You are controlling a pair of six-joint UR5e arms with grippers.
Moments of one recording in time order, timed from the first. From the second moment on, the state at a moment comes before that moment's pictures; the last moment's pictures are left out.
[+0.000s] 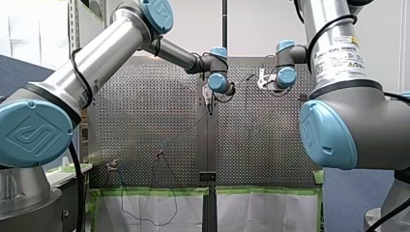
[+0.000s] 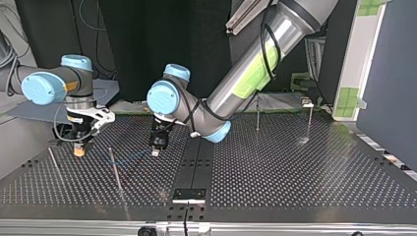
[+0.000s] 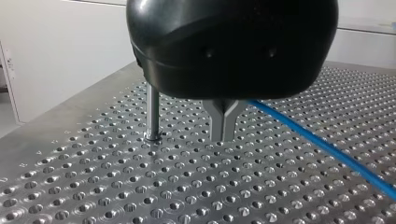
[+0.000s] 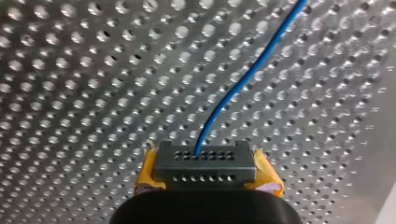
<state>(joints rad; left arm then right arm) -0.66 -2.28 -0.98 -2.99 -1.87 -1.77 1.81 -1.16 1.44 -0.27 1.60 1.63</state>
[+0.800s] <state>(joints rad) -0.66 -2.28 -0.98 -3.02 -1.88 -1.76 1.84 -1.10 1.50 -0.33 1.61 1.64</state>
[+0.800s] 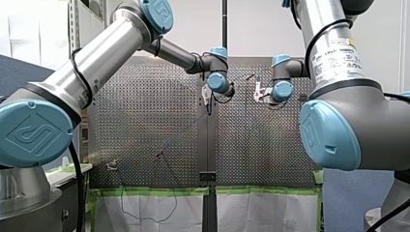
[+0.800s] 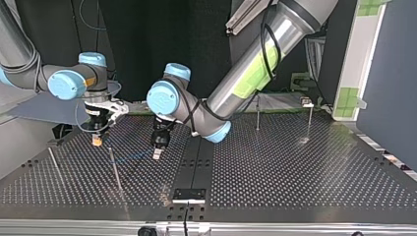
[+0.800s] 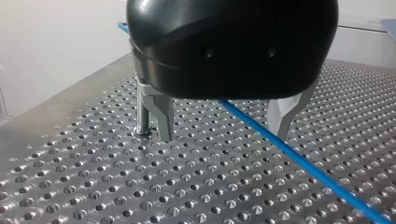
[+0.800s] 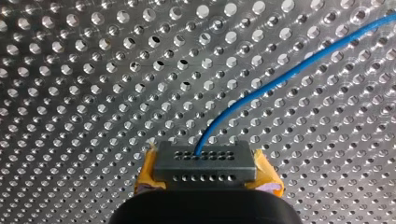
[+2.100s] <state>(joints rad) -0.65 -2.28 -0.98 -3.04 -1.98 -1.77 1.83 -0.97 1.60 -0.45 1.67 1.64</state>
